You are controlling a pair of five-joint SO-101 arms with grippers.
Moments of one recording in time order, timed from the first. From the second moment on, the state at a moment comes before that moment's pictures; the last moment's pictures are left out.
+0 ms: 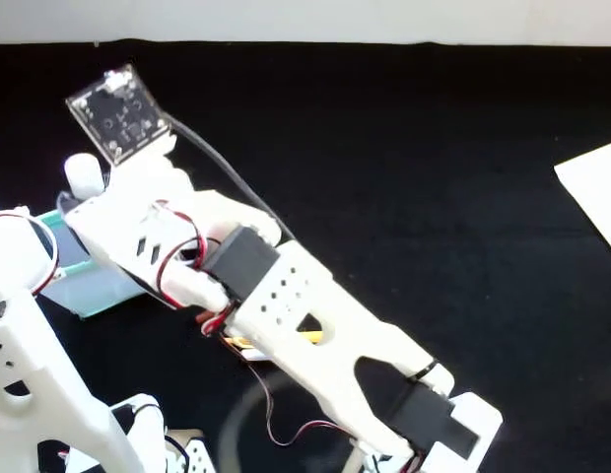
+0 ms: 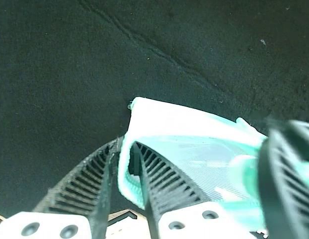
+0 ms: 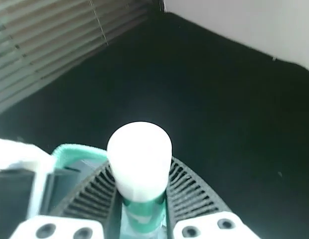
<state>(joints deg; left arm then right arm) -31.4 -36.3 -0.6 99.8 -14.9 -60.7 -3.7 -15.1 49.6 -11.1</state>
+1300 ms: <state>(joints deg) -31.4 -36.3 -0.6 100.0 -14.9 -23.0 -23.5 -5.8 65.5 3.3</state>
